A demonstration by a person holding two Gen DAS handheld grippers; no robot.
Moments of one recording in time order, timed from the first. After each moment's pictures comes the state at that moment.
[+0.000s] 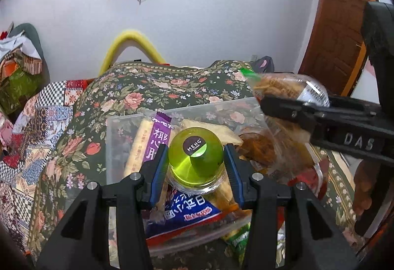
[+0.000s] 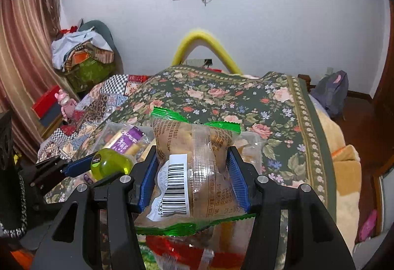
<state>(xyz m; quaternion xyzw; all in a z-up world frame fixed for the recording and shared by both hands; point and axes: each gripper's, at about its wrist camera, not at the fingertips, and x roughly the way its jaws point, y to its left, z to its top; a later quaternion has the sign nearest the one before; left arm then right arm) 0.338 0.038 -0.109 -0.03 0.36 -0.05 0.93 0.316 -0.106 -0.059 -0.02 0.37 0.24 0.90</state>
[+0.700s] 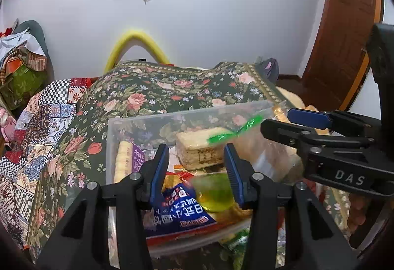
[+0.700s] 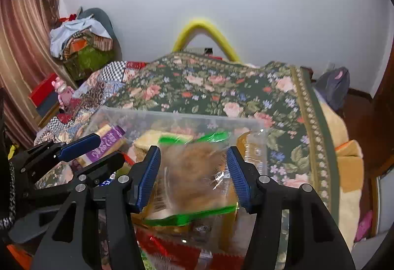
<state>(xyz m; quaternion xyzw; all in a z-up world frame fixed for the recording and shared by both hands) 0.335 0.035 -0.099 -0.04 0.35 -0.03 0.93 0.312 -0.109 -0.065 -0.03 0.39 0.24 0.89</state>
